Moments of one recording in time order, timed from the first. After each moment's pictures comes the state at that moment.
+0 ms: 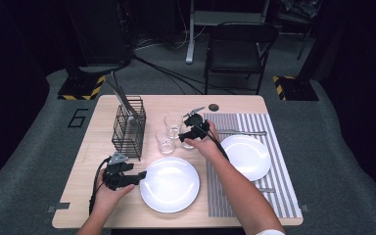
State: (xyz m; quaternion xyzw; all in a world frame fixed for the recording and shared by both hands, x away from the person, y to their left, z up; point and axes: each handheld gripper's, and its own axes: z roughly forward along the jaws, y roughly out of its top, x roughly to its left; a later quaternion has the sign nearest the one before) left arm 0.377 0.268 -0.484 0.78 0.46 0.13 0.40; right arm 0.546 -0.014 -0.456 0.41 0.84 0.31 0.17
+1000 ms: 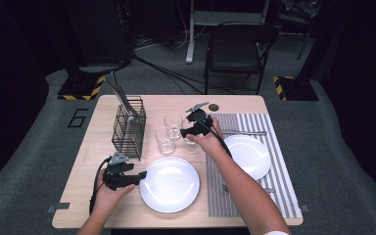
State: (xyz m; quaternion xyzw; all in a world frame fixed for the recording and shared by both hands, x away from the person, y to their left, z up) left arm 0.377 0.267 -0.484 0.78 0.46 0.13 0.40; right arm 0.540 -0.022 -0.429 0.41 0.83 0.32 0.18
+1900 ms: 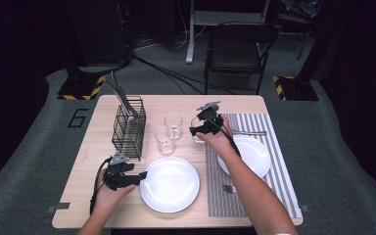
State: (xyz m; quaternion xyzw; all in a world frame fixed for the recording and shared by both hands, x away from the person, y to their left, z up) left arm 0.377 0.265 -0.486 0.78 0.46 0.13 0.40; right arm 0.541 -0.054 -0.424 0.43 0.82 0.32 0.19
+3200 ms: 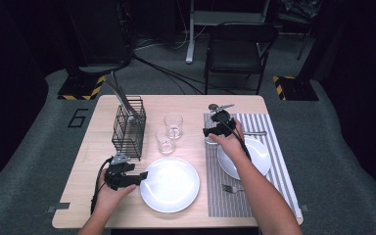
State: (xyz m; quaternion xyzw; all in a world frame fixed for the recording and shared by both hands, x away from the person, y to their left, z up) left arm 0.379 0.264 -0.488 0.78 0.46 0.13 0.39; right arm 0.548 -0.097 -0.445 0.48 0.80 0.30 0.19
